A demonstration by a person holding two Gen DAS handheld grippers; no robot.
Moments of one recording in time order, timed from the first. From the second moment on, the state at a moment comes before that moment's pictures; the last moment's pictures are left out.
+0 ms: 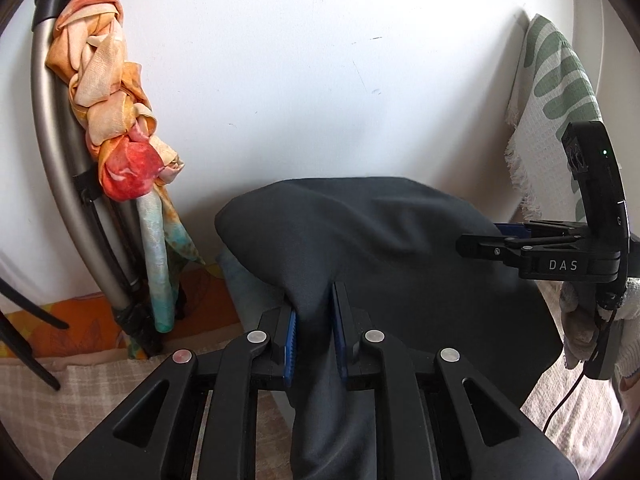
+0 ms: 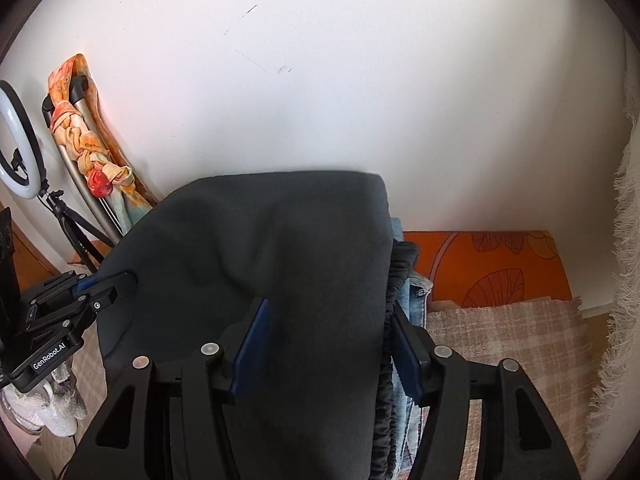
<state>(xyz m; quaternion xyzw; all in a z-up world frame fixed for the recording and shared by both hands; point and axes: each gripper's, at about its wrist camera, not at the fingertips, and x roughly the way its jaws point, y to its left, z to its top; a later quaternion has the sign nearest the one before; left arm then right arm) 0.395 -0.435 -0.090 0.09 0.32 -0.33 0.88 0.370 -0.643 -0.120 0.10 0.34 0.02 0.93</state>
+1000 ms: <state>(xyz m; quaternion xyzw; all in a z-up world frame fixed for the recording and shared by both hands) 0.276 -0.352 -0.020 0.07 0.28 -0.35 0.89 0.198 -0.582 -0.055 0.06 0.25 -0.06 0.96</state>
